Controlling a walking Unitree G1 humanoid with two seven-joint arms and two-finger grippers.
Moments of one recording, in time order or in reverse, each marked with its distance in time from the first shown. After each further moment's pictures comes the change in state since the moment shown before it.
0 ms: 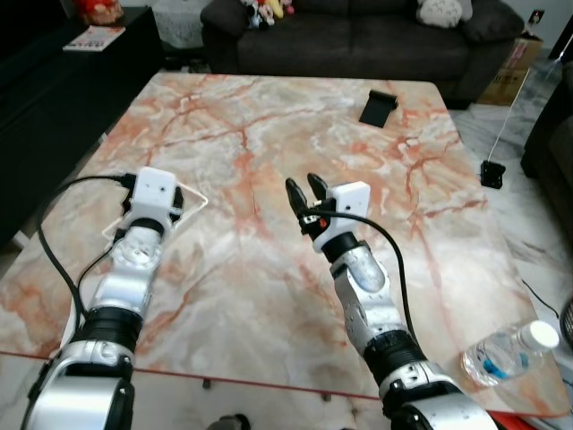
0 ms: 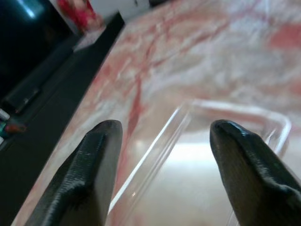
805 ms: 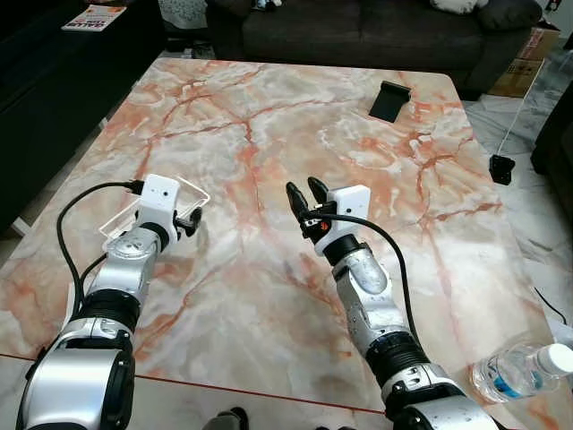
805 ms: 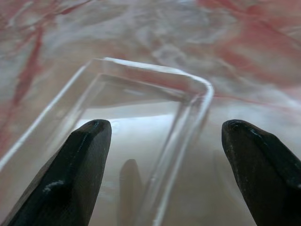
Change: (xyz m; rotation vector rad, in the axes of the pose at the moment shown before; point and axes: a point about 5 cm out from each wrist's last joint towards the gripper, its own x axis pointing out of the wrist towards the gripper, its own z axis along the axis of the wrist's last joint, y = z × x) left arm 0.003 -0.024 -0.012 -0.183 0.075 -0.283; right arm -0.002 0.000 -0.002 -0.001 0.015 0.011
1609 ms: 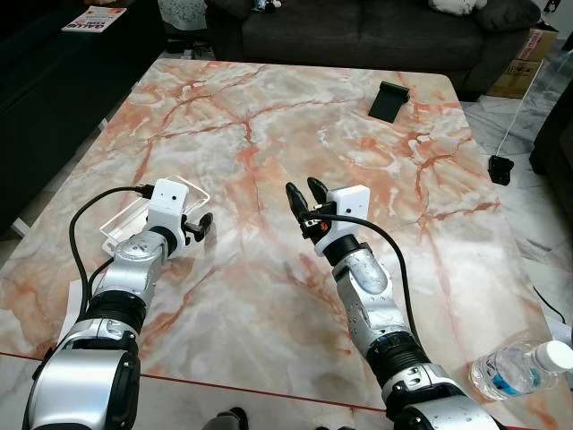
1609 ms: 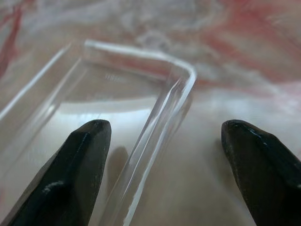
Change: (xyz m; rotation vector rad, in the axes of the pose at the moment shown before) left arm 0.000 -0.003 -0.010 -0.034 0.055 0.000; right arm 0.000 -0.001 0.000 -0.004 0.002 0.004
